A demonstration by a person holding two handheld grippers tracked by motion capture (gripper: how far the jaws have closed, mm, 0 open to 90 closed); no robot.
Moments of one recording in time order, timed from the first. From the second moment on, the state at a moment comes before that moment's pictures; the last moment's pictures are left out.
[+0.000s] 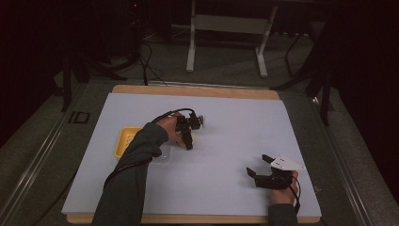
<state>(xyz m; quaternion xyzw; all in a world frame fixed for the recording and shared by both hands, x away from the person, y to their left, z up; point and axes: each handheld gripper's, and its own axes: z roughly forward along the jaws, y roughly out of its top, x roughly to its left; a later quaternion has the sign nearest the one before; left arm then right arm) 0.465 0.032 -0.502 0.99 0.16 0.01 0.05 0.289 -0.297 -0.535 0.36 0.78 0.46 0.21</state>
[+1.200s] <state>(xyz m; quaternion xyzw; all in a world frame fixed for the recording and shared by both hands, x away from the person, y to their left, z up) 0.447 0.070 -0.445 0.98 0.16 0.06 0.08 0.289 -0.297 -0.535 0.36 0.78 0.46 0.22</state>
